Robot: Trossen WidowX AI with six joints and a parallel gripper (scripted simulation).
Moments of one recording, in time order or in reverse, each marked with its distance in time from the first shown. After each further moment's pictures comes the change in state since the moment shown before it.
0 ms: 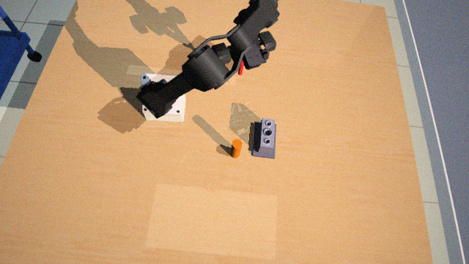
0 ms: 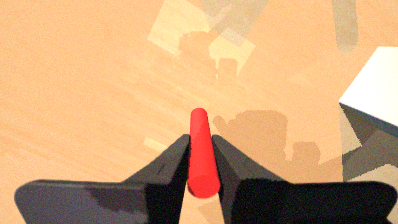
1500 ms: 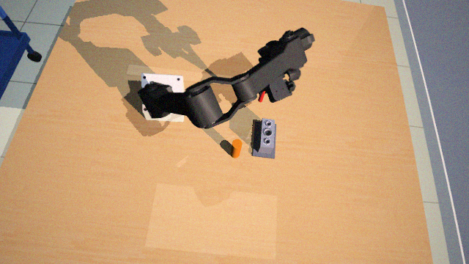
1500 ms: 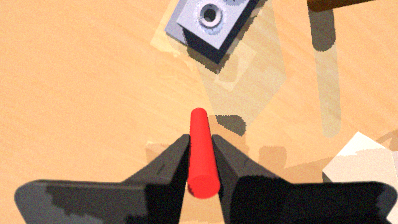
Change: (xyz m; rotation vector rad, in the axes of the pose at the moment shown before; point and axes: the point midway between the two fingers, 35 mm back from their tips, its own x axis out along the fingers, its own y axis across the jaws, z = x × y) arm -0.002 0.017 0.121 -0.010 0.020 0.005
